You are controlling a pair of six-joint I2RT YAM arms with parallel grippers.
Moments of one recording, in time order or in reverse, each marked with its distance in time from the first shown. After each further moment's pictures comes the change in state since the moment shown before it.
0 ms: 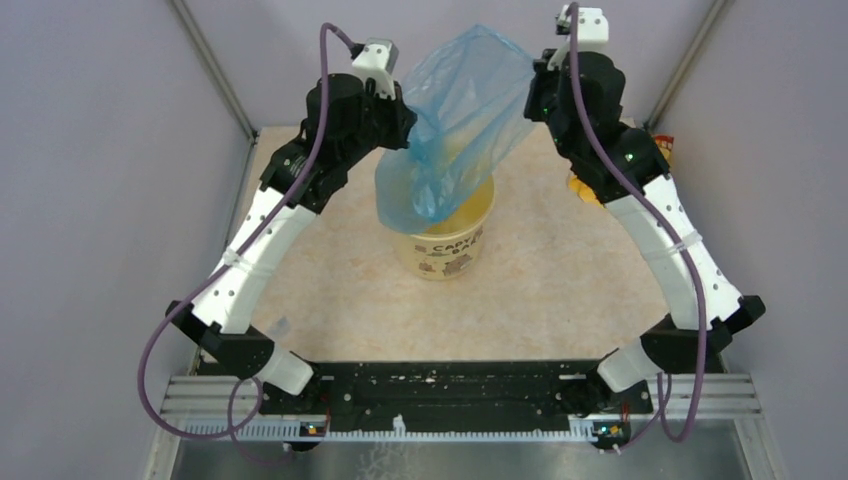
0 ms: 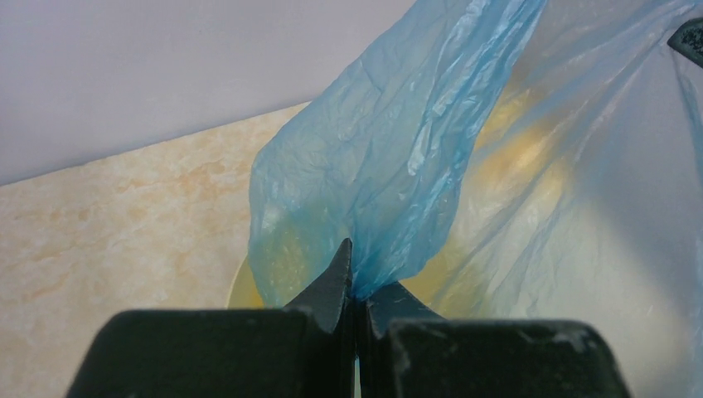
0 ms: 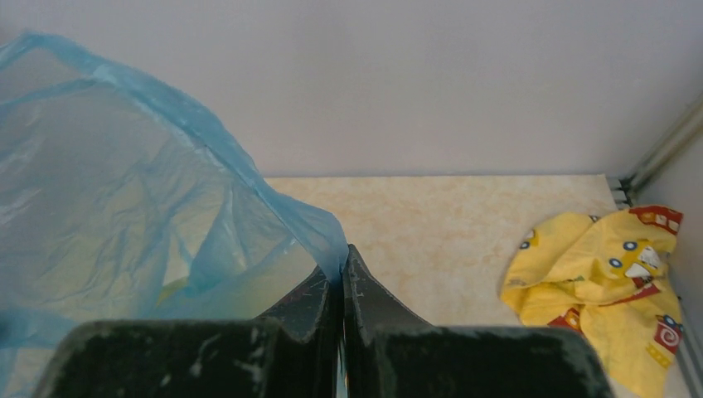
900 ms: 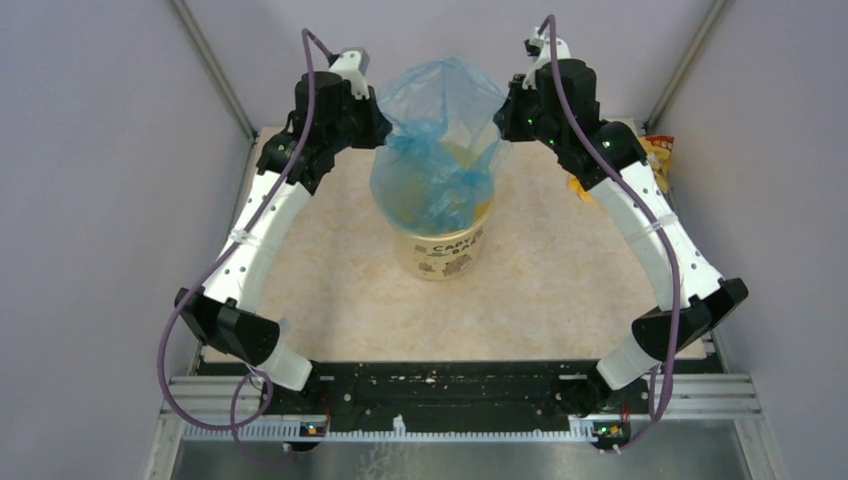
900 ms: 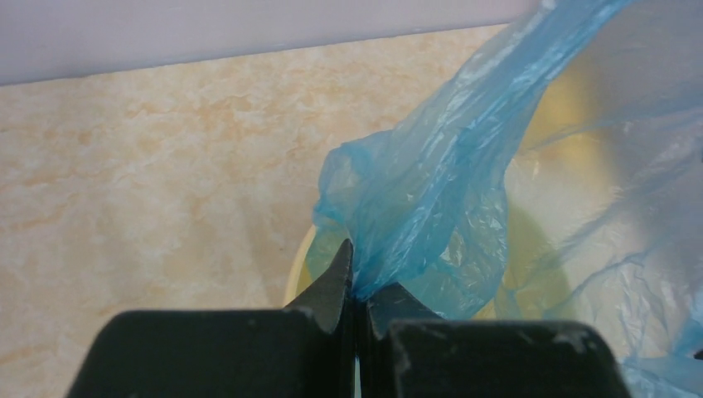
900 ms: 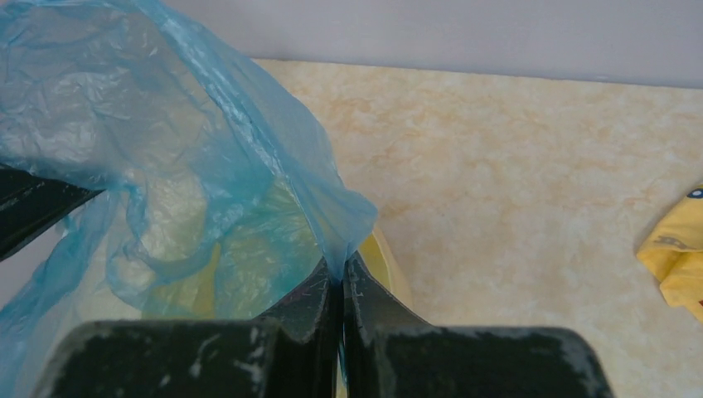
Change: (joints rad) left arm 0.212 0.073 -0.069 -0.015 0.169 -0.064; right arm -0.126 0.057 -0.069 -0.105 -0.425 0.169
